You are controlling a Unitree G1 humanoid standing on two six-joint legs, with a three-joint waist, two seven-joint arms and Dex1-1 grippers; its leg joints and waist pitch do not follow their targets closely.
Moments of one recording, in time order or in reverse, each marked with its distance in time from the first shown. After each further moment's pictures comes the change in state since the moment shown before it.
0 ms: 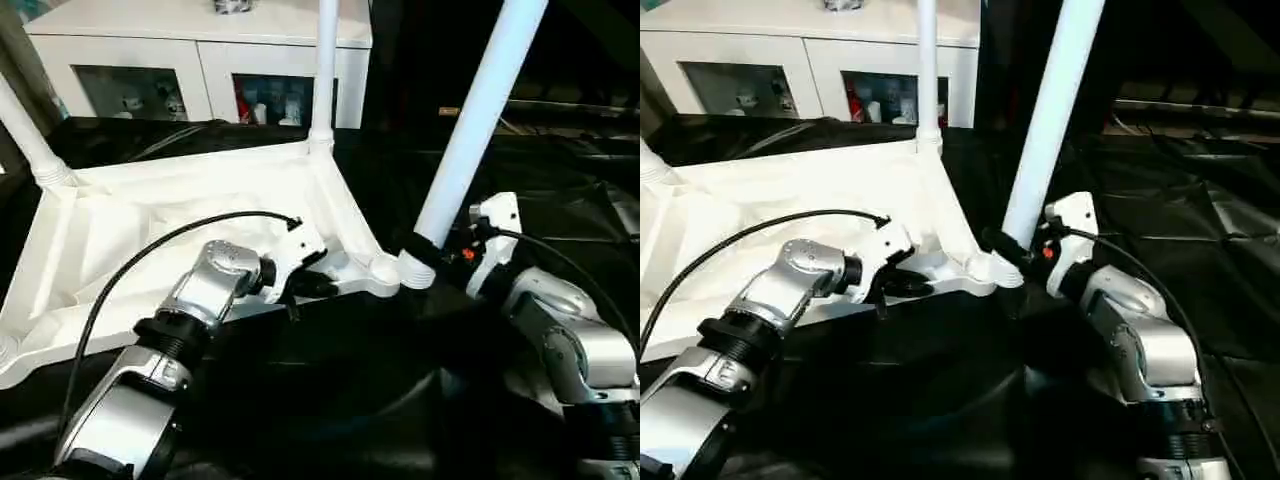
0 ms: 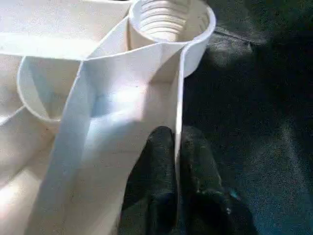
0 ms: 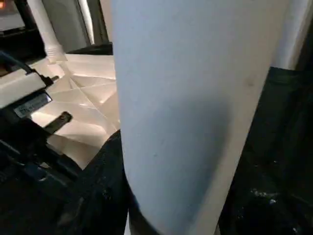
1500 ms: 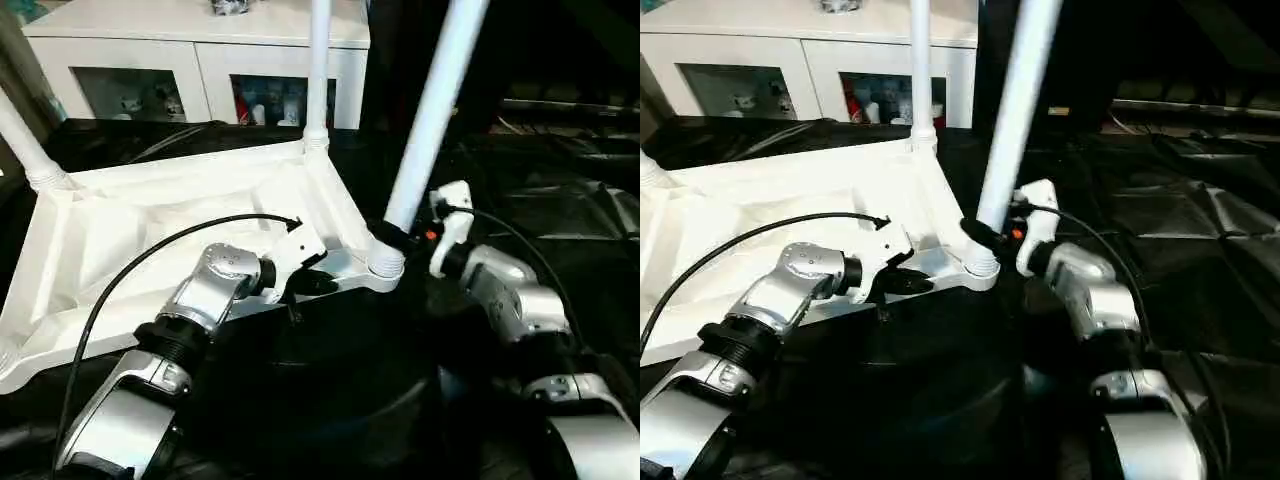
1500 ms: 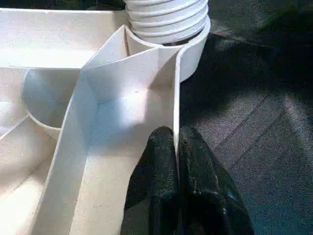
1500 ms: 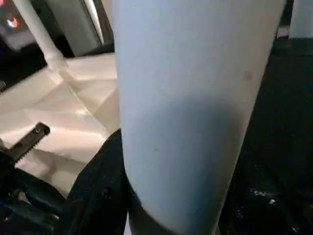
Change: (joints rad) left arm 0.016 -0.020 0.008 0.023 0.012 -0.103 0.041; right arm -0.255 0.112 -0.024 0.618 -0.038 -0.253 0.124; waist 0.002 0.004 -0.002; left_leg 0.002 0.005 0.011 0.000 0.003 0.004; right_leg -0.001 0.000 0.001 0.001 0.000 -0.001
